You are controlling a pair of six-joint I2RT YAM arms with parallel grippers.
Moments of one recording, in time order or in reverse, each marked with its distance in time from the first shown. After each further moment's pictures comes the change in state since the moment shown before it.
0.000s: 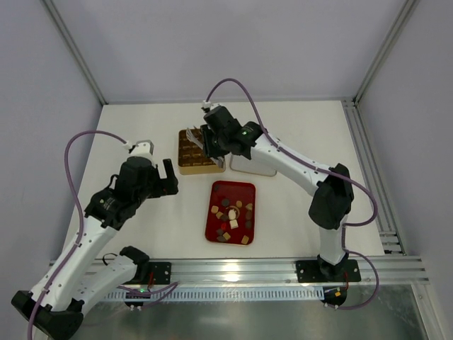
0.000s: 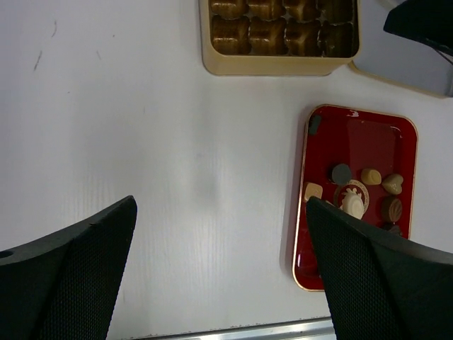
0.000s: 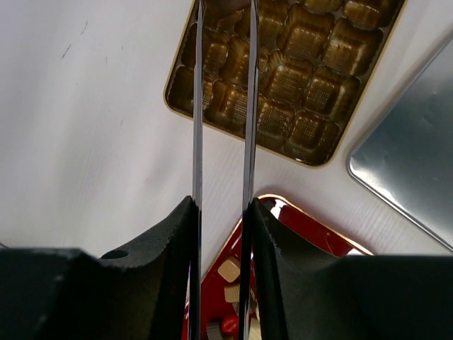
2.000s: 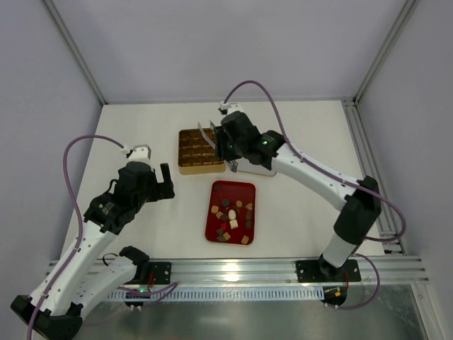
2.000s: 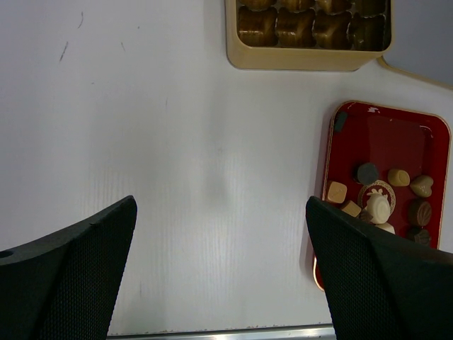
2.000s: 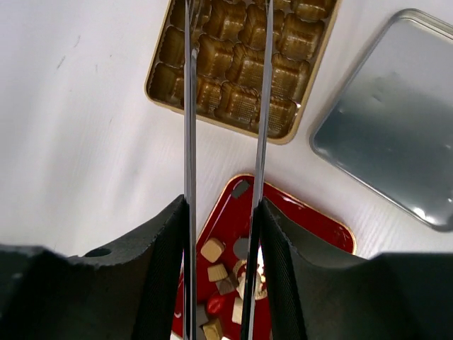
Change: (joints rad) left arm 0.000 -0.047 -0.046 -0.021 -0.066 0.016; right arm -0.008 -0.143 -0.177 0.090 0.069 0.005
